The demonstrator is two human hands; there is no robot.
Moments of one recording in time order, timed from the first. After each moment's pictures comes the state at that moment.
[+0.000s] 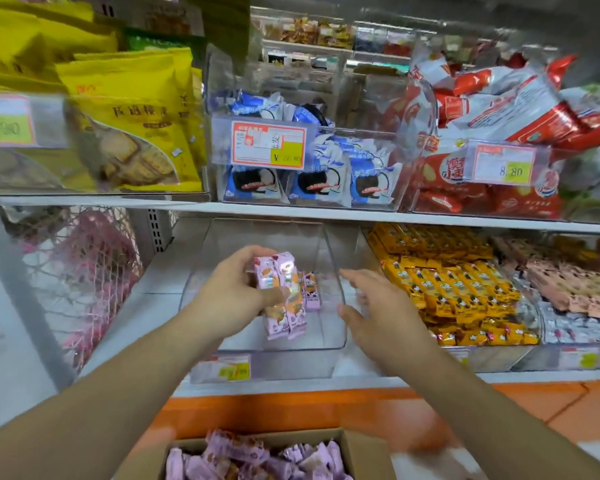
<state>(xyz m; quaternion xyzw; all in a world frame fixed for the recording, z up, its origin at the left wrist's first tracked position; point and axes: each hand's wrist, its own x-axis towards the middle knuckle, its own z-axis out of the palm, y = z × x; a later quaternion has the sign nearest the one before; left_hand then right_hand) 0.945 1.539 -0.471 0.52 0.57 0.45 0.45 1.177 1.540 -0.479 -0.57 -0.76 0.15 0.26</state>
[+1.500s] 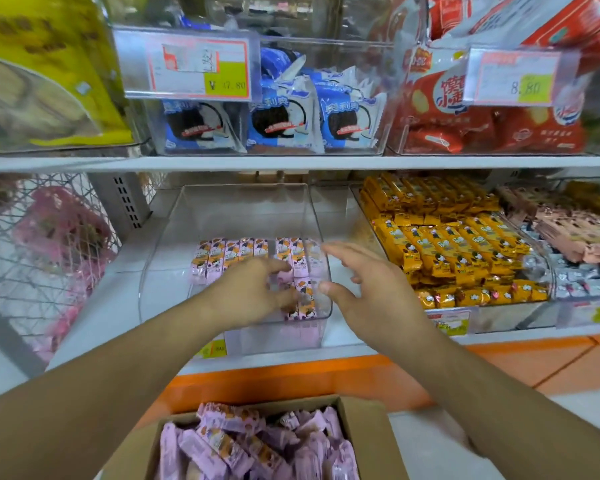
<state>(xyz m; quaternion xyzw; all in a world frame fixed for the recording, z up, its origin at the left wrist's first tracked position) 0.978 1.588 -0.534 0.75 0.61 0.16 0.21 1.198 1.558 -0.521 -0.52 -0.77 0.16 0.32</state>
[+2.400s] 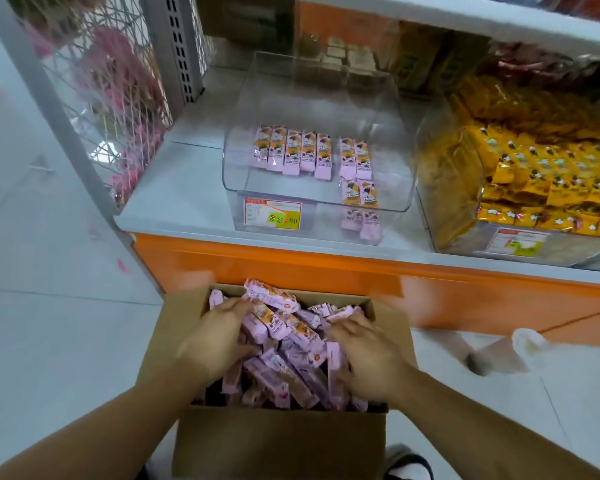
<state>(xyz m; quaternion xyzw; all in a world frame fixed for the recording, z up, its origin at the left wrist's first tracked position) 0.891 1.401 -0.723 0.64 0.70 0.06 0.29 1.171 1.441 -0.709 -0.44 -0.87 0.15 -0.15</state>
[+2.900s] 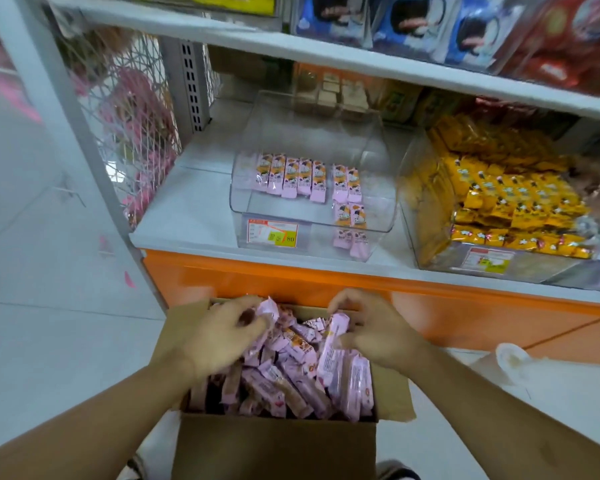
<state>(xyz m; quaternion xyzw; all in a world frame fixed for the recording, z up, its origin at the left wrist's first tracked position) 0.905 1.391 -0.641 0.59 0.71 0.17 0.34 1.167 1.457 -0.625 -0.54 -0.68 0.48 0.12</state>
